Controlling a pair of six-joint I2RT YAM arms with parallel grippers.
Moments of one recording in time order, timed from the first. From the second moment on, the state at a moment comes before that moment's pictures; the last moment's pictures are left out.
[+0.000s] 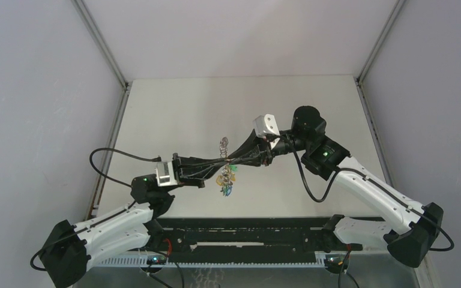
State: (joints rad) left arm -0.77 0.86 0.34 1.31 0.56 -0.25; right arm 0.76 1.13 1.11 -0.02 -1.02 -0.17
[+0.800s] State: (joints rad) left arm -0.77 0.65 0.45 0.53 0.48 -0.05; right arm 0.88 1.26 1.48 -0.85 -0.55 -0.51
